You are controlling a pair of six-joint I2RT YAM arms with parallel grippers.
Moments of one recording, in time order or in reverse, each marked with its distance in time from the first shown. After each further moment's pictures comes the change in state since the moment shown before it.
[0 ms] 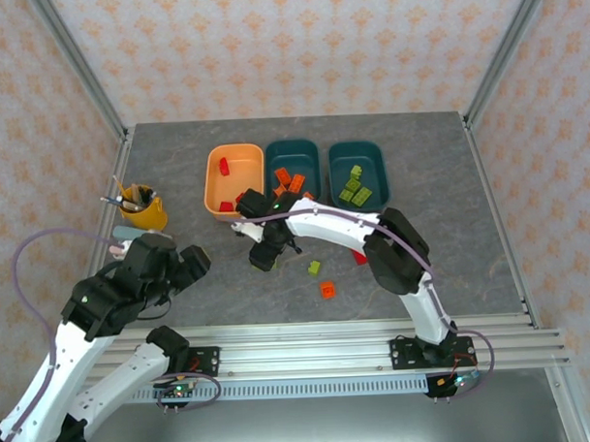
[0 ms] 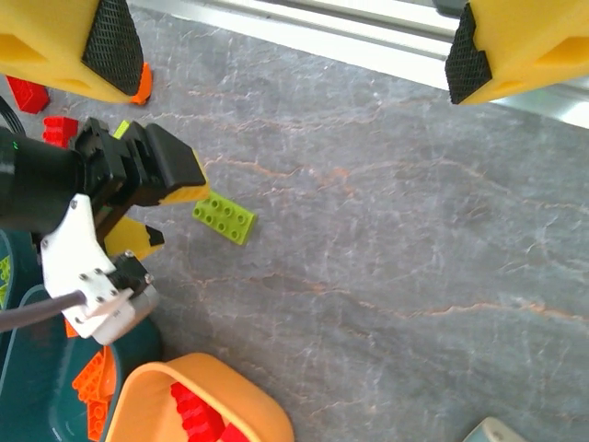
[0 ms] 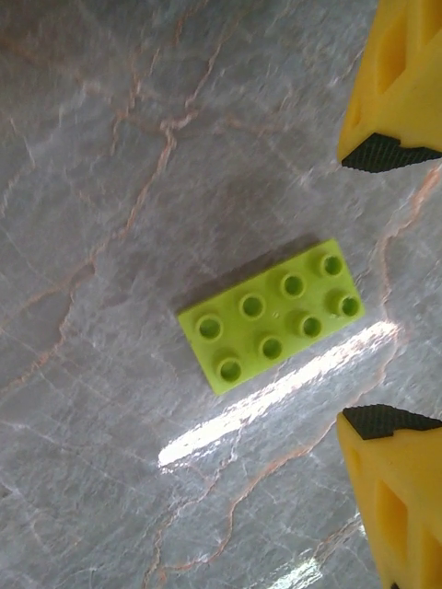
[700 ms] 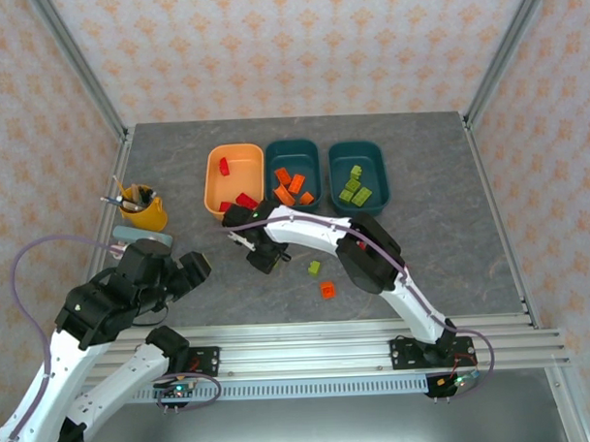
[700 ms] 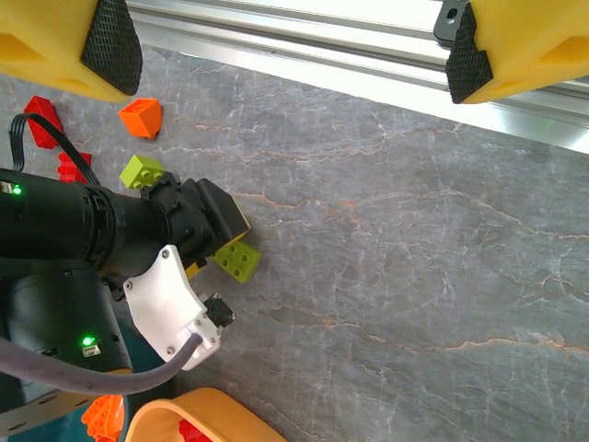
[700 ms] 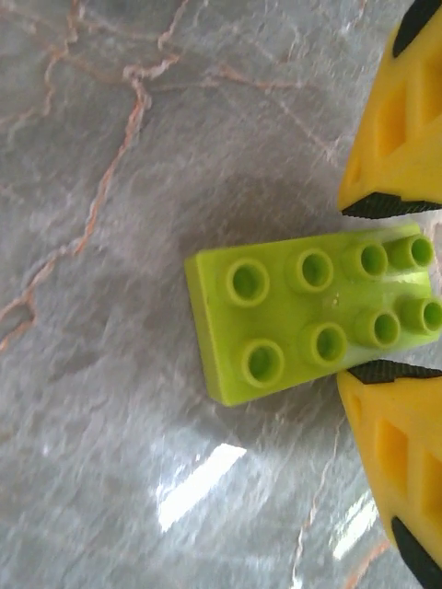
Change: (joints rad) left arm 0.000 -0.030 0.000 -0.014 0.069 0.002; right arm 0.034 0.177 0.161 -0.153 0.144 0.149
